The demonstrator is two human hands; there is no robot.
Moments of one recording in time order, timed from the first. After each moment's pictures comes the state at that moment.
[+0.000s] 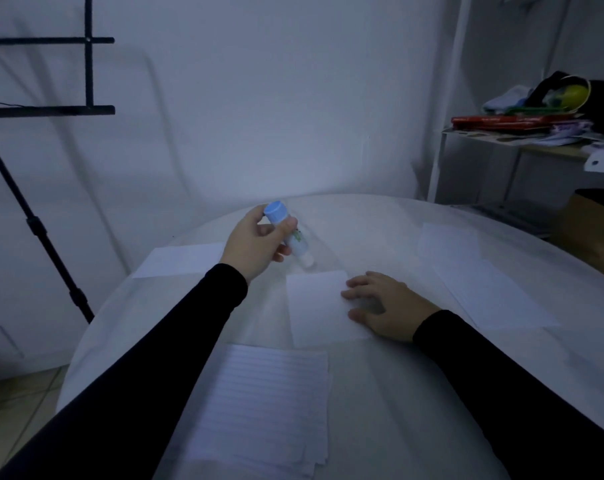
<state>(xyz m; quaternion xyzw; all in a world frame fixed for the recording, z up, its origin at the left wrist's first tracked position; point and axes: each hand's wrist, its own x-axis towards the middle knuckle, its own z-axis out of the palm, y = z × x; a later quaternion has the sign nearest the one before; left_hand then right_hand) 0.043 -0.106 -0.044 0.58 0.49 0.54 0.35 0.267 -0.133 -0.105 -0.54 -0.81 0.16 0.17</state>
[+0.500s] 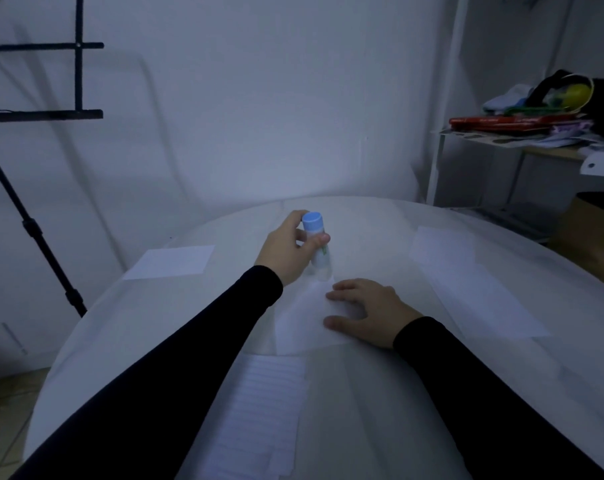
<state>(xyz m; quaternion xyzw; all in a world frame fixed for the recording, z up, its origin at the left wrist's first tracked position) 0.097 -0.078 -0.064 0.68 0.54 0.45 0.22 0.269 -0.127 -0.106 -0.53 -0.82 0.15 0.17</state>
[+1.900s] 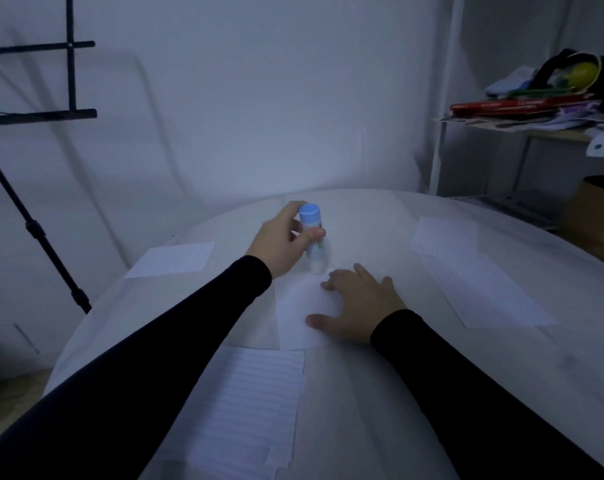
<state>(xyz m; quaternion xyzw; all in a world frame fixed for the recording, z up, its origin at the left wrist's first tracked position) 0.087 -0.078 -0.058 0.73 0.51 0.41 0.19 0.246 -0.133 -0.105 -0.58 -0.80 0.10 0.11</state>
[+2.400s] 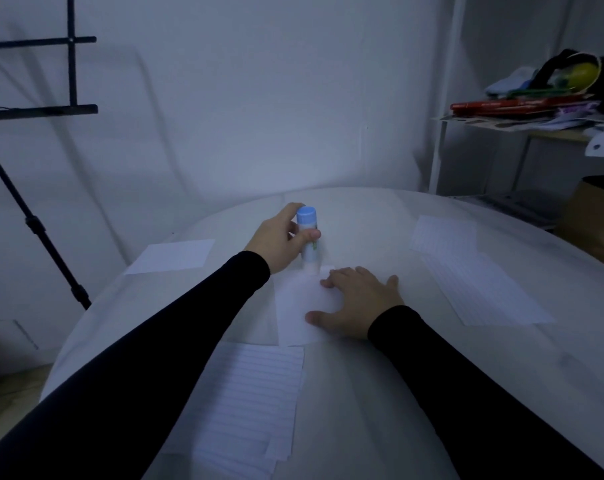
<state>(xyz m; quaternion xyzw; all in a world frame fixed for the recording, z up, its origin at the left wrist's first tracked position) 0.080 -0.070 -0.062 0.74 0.54 0.36 0.17 0.245 -0.134 -0.103 -0.61 -0.78 0.11 0.09</state>
